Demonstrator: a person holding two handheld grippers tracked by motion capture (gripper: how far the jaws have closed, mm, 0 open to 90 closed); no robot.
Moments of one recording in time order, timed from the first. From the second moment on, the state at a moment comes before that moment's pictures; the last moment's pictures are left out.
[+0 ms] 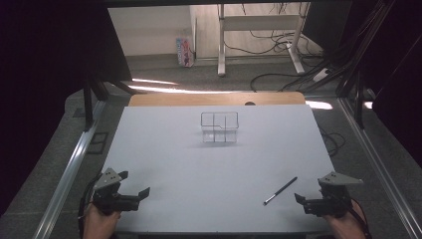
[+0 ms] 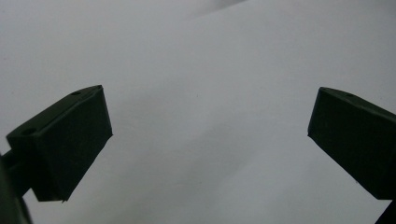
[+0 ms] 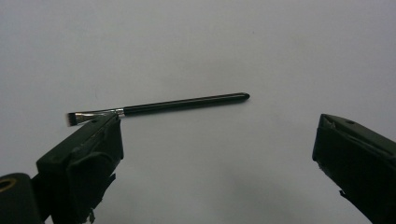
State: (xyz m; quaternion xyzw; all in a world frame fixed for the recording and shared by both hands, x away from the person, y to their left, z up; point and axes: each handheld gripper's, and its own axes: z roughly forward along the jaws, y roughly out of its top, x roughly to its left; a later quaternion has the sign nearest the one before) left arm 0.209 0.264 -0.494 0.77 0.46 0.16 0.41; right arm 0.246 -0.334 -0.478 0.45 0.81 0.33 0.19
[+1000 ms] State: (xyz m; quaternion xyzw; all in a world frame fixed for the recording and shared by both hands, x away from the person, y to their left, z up) left arm 0.210 0.263 -0.496 0.78 0.46 0.17 0.39; right arm 0.248 -0.325 -0.478 0.43 0.83 0.31 0.18
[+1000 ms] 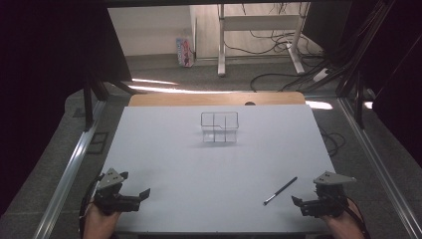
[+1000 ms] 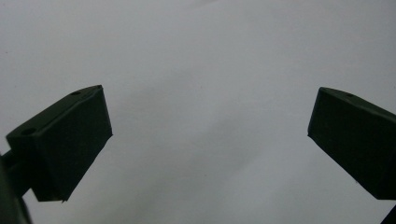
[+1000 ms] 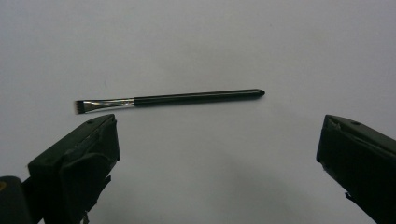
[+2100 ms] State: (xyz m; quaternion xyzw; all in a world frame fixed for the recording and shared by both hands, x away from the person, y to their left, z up) left arm 0.211 0.262 -0.496 0.78 0.46 0.17 0.38; right arm 0.268 -0.316 -0.465 0.43 0.85 0.26 0.16
